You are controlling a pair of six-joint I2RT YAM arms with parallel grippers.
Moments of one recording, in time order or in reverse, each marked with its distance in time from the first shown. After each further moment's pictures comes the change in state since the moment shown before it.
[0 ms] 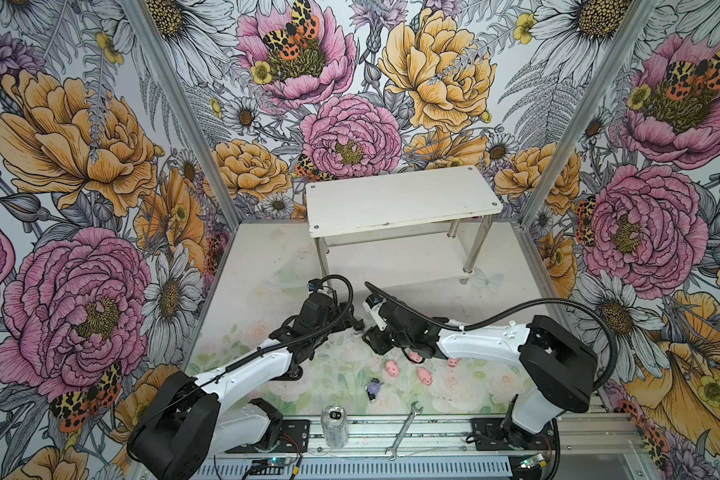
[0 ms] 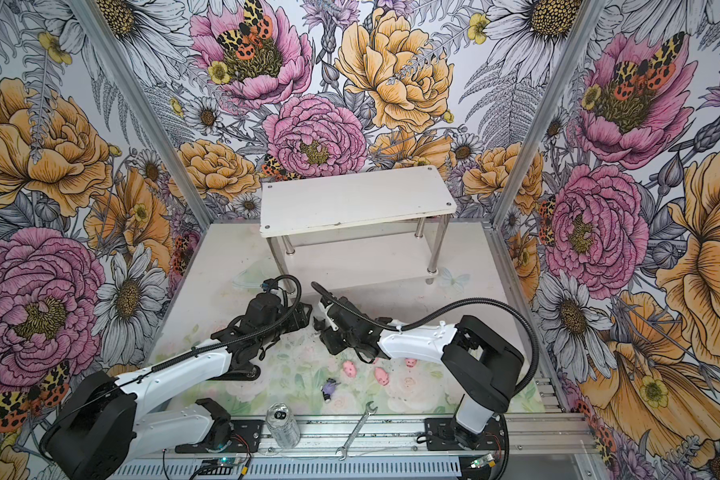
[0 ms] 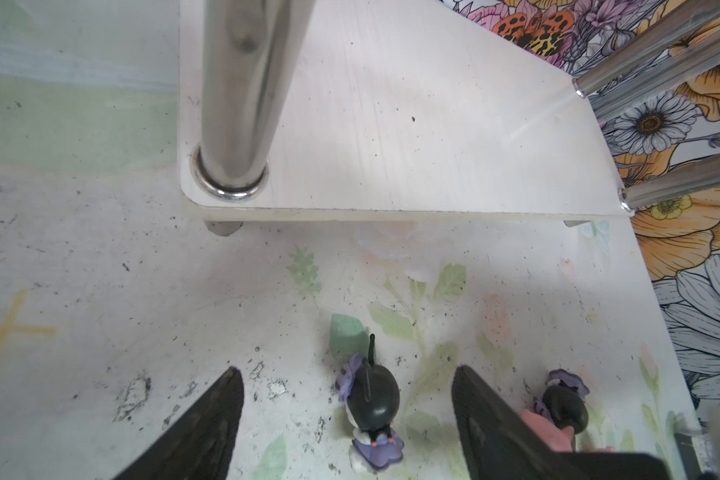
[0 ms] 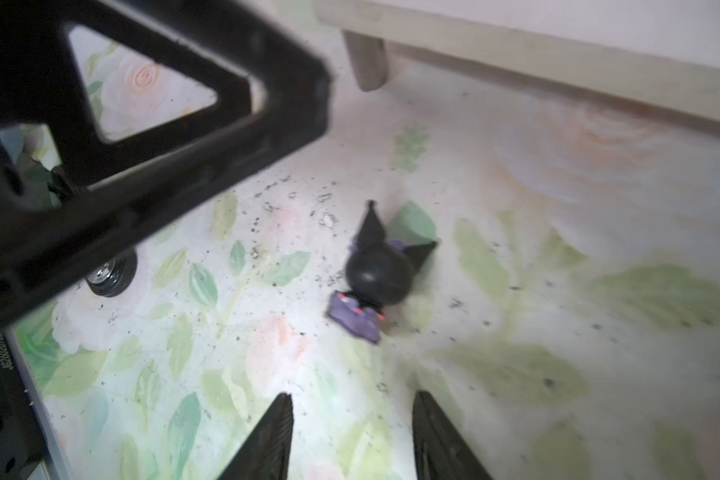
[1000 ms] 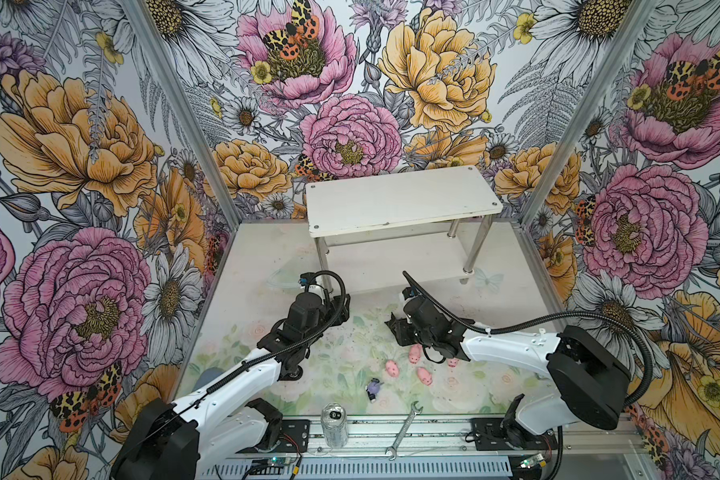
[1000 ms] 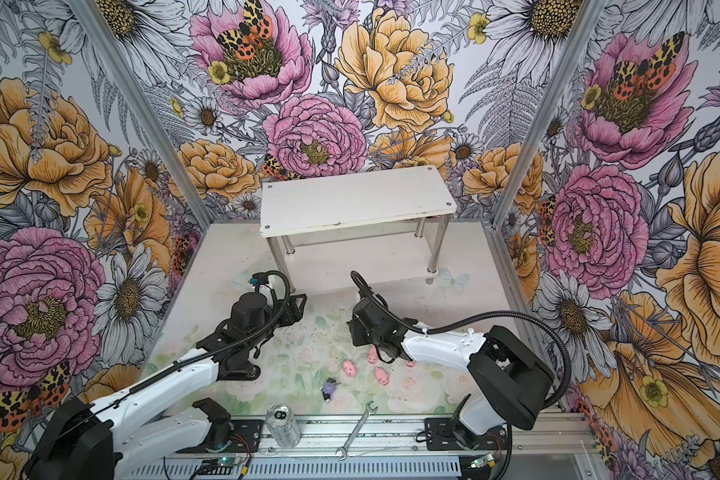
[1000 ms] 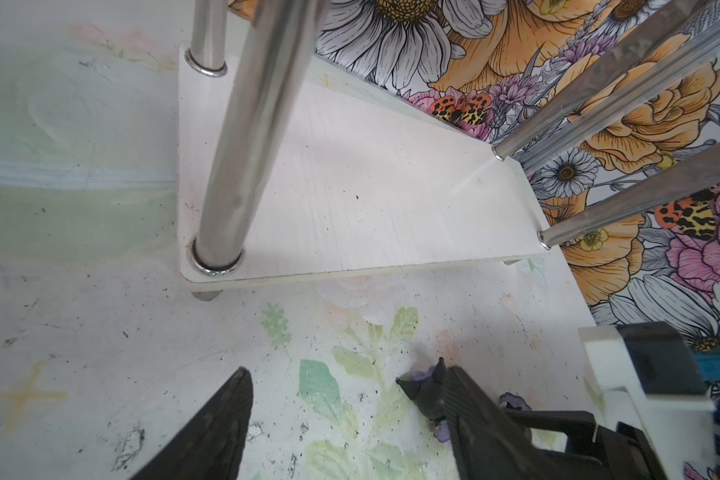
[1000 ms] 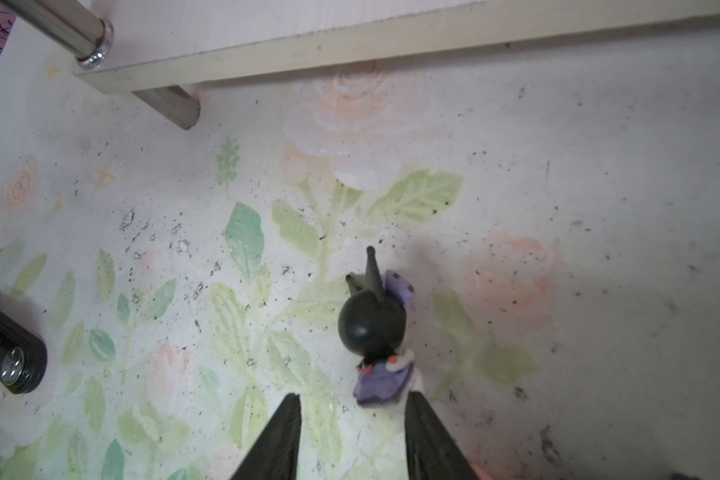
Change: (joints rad) left arm 0.016 -0.123 -0.019 0.079 -0.005 0.045; right arm -0.090 -0.097 -0.130 -0.039 0.112 0.227
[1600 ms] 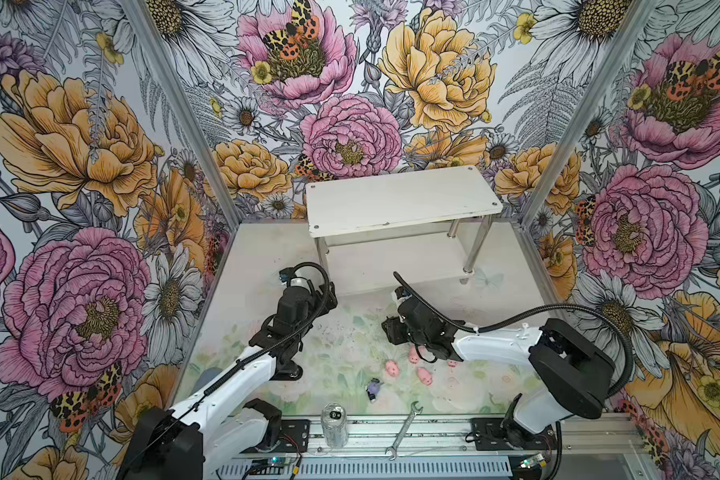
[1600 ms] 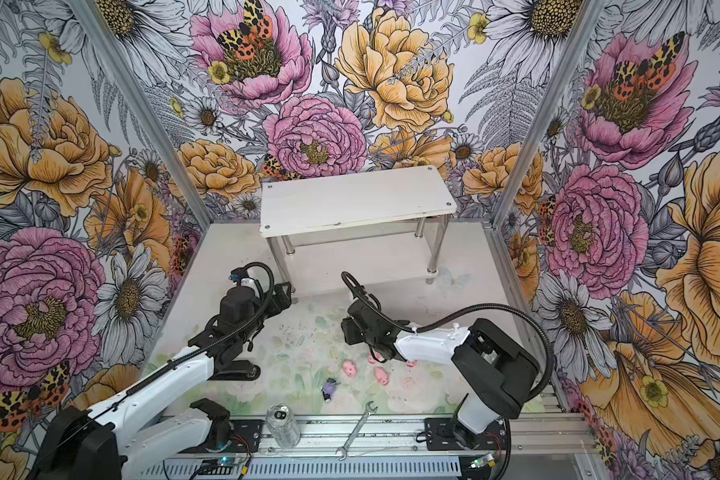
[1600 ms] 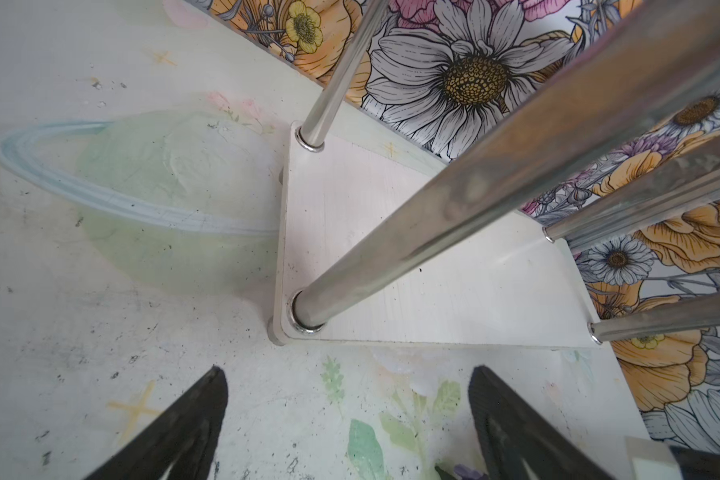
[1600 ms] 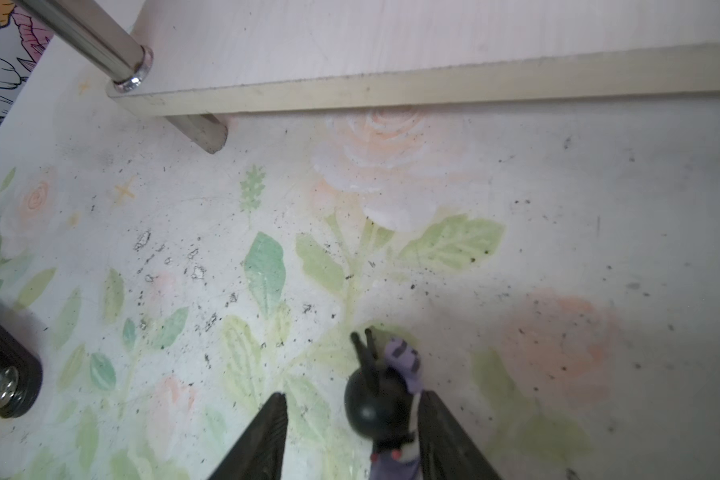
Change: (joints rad) left arm 0.128 -0.039 0.017 -0.023 -0.074 -0.042; right arm 0.036 0.037 0.000 0.130 0.027 -0.042
